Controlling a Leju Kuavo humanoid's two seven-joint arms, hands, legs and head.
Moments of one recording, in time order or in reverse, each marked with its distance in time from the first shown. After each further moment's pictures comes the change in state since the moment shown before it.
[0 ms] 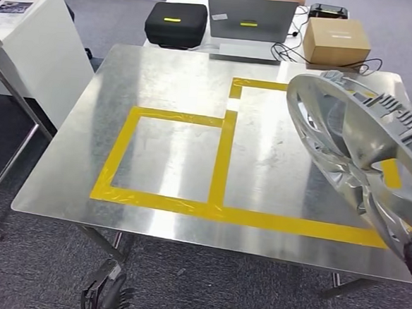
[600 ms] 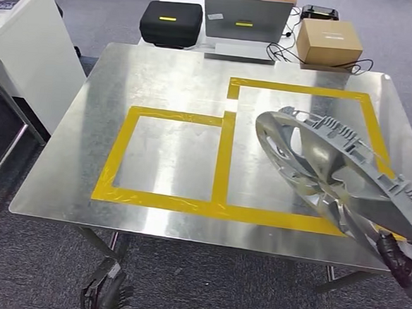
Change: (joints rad) left arm -0.003 0.004 0.001 0.001 0.014 -0.001 -0.006; right arm -0.025 -0.089 -0.004 0.066 -0.009 0.162 0.134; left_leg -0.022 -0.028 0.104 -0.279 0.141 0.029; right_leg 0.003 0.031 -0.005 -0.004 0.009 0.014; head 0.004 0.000
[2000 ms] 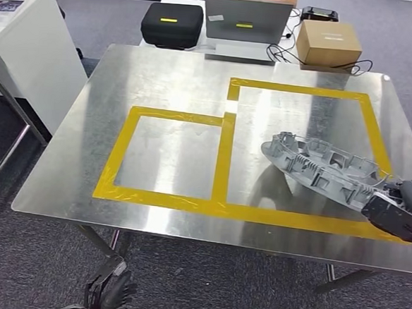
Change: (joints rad) left arm -0.032 -0.004 0.003 0.024 -0.106 -0.077 0.035; right arm -0.522 -0.496 0.331 0.639 0.201 0.470 0.211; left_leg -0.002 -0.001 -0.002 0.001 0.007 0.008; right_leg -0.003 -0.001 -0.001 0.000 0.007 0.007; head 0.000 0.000
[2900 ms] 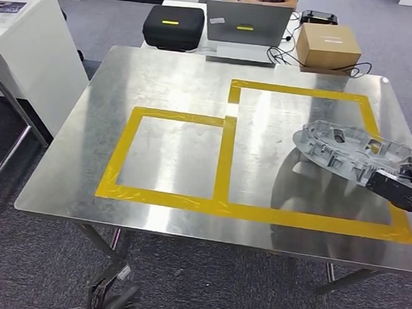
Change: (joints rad) left arm 0.002 -0.035 0.025 0.038 0.025 -0.080 0.058; right arm -0.379 0.015 0.278 0.480 0.184 -0.055 -0.064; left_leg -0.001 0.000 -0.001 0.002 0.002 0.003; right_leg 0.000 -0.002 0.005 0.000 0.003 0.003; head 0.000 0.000
